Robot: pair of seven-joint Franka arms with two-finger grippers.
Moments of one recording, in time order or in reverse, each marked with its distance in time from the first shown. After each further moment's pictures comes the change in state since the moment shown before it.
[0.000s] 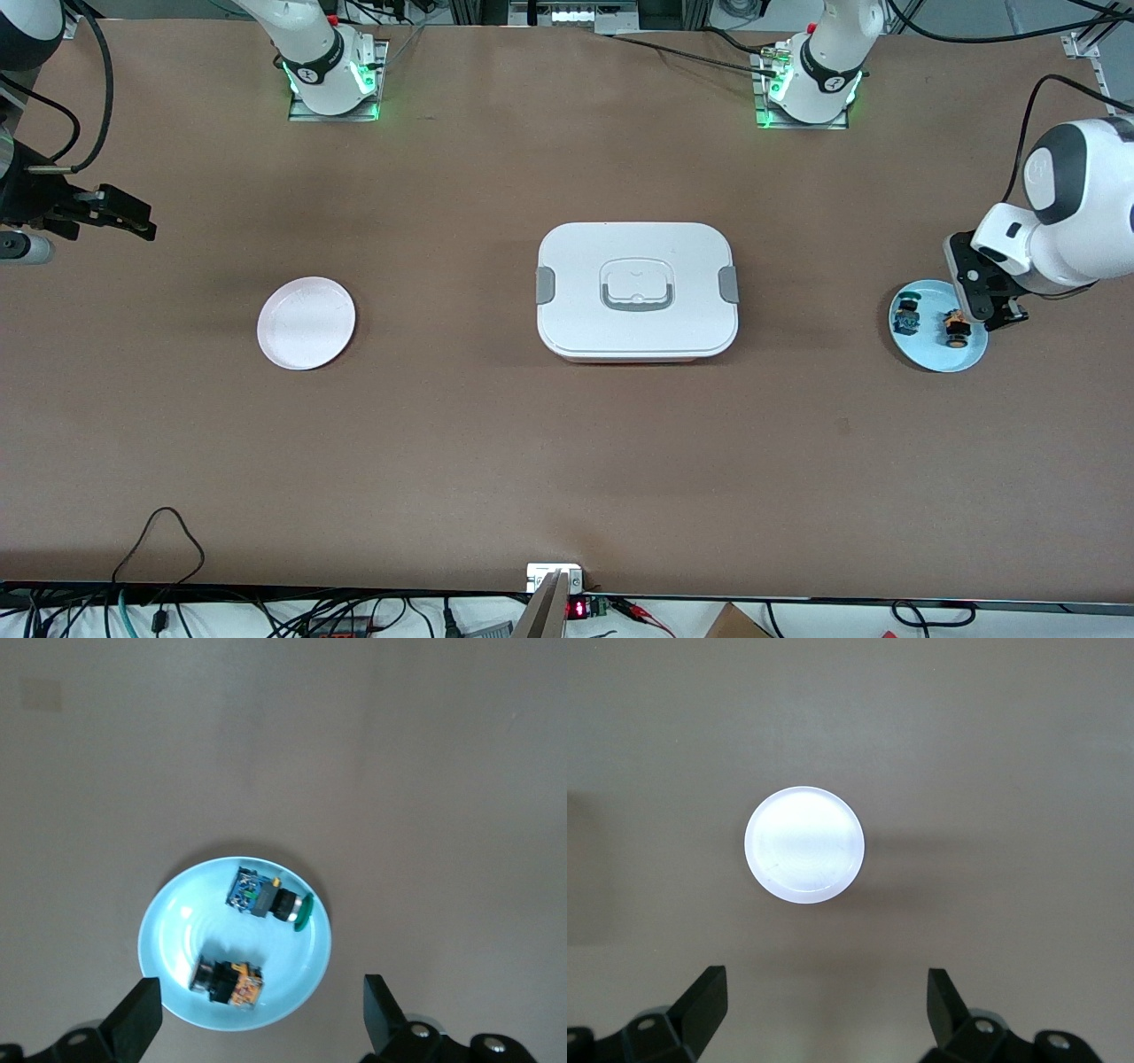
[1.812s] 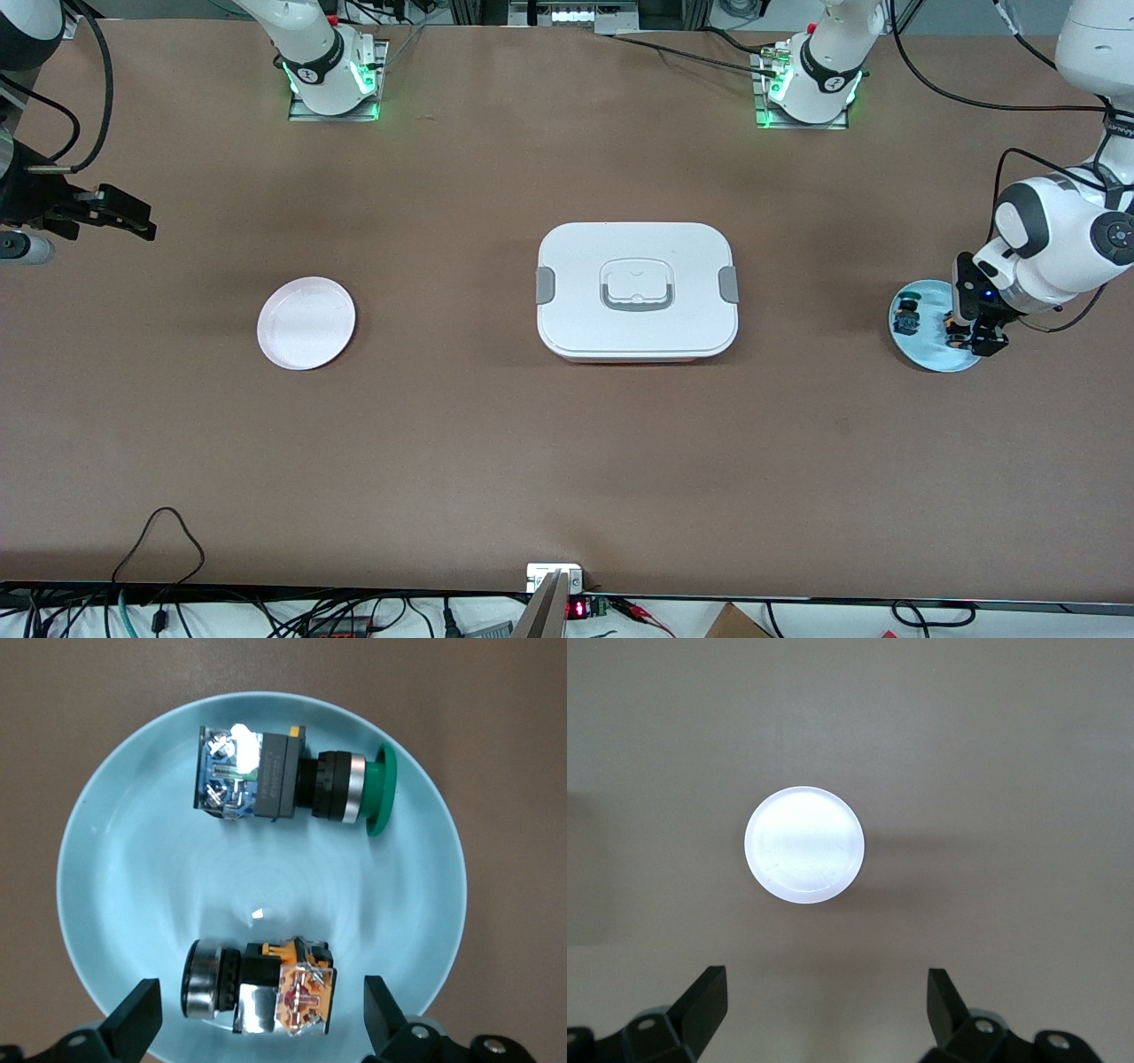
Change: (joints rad) left arm 0.212 0.266 0.001 -0.128 0.001 0.567 0.446; right arm 0.000 0.000 0.000 0.000 0.000 0.001 0.000
